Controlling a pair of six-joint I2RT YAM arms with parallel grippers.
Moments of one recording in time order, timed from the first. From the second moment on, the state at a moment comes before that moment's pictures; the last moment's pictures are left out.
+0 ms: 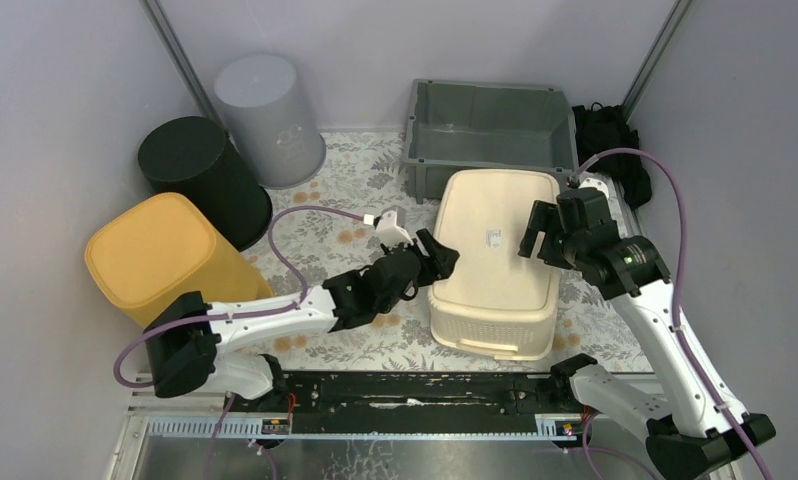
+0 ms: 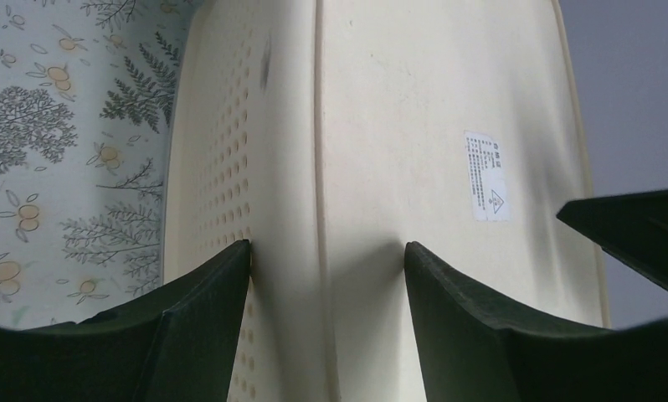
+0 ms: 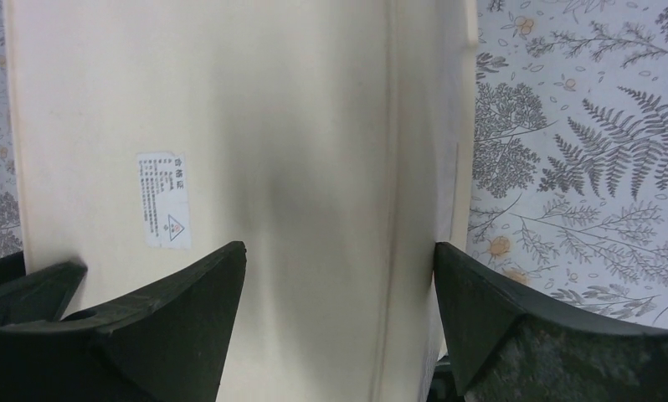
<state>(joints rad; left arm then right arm) -1.11 1.36 0.84 0.13 -0.48 -1.05 0.39 0.96 1.16 -1.03 0.23 0.54</state>
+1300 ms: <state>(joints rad) -1.12 1.39 0.91 0.09 -0.40 -0.89 0.39 0.96 1.23 -1.15 0.15 0.49</state>
